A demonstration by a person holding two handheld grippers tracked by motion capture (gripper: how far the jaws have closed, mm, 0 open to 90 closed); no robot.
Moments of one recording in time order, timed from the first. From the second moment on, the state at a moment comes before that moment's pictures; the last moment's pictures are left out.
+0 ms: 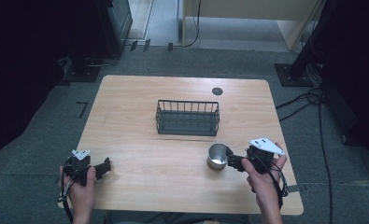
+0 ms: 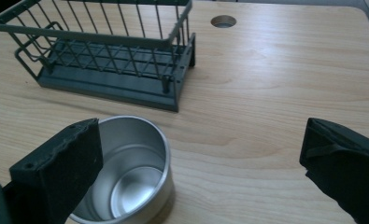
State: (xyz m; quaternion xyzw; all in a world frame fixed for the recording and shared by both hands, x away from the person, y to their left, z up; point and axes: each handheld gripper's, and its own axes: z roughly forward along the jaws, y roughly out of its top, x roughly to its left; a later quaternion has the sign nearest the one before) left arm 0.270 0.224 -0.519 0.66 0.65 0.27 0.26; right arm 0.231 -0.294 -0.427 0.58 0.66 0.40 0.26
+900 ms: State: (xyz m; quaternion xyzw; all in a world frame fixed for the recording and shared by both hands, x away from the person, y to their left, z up) left arm 0.270 0.224 -0.519 0.66 0.65 0.27 0.26; right arm 0.245 -0.246 -0.457 0.57 0.69 0.38 0.24
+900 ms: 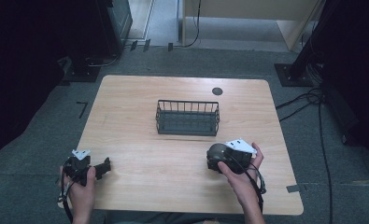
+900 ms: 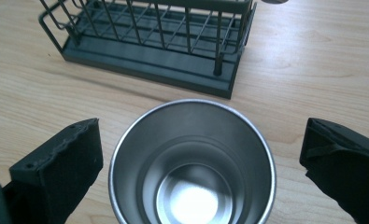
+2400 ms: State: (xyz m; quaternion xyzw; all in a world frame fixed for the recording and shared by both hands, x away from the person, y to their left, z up) left arm 0.270 0.224 -0.519 0.66 0.65 0.27 0.26; right arm 0.257 -0.234 -0.463 0.56 0.70 0.37 0.24
